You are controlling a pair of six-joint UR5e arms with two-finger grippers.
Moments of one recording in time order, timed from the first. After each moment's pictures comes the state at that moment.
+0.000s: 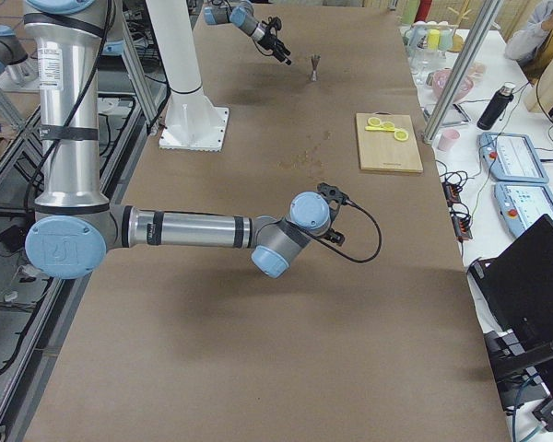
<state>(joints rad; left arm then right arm) -0.15 -1.38 -2.02 -2.19 -0.77 -1.55 1.29 -1.61 1.53 -0.60 2.53 -0.19</state>
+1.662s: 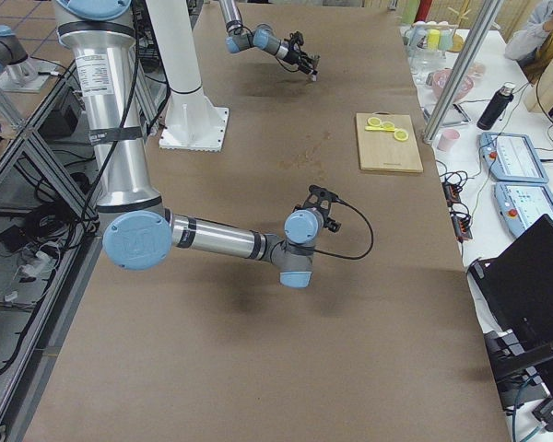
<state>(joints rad) -0.35 -1.64 -1.68 -2.33 -0.75 -1.41 1.04 -1.42 1.13 0.19 2.35 0.26</state>
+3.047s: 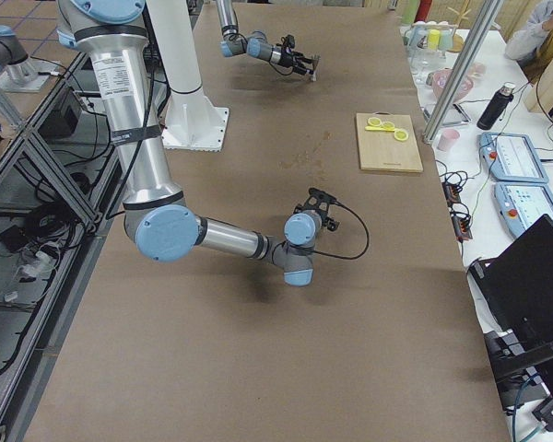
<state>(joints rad) -0.27 -1.63 -1.58 -2.39 -0.53 -1.44 0.93 -1.35 0.99 0.30 2.22 0.31</state>
